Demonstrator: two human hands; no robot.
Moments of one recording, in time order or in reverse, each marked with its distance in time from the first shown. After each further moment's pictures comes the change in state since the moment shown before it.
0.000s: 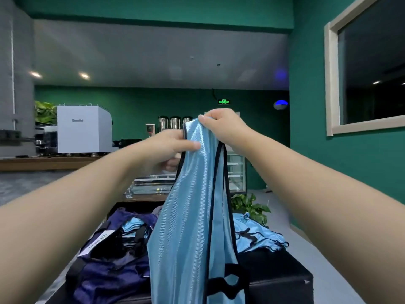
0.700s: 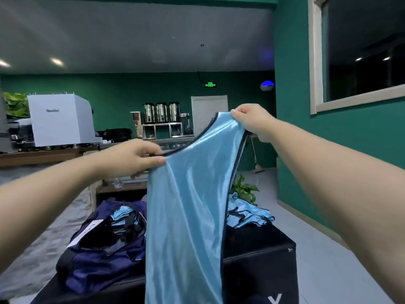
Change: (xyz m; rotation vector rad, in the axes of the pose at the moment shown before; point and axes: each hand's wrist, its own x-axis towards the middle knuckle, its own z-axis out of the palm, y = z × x) left_hand -0.010 -0.047 -0.017 0.726 -0.096 0.168; right_hand 0.000 0.098 -0.056 -0.109 0.134 0.213
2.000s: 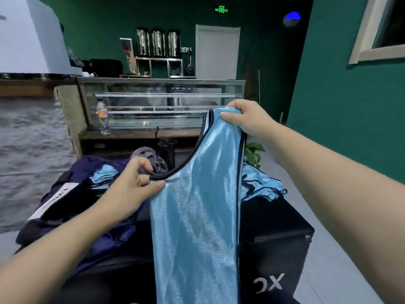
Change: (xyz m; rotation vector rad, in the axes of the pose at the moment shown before) left_hand 0.056 -0.159 0.180 -0.843 0.234 -0.331; right_hand 0.081 0.123 0.151 0.102 -0.325 0.070
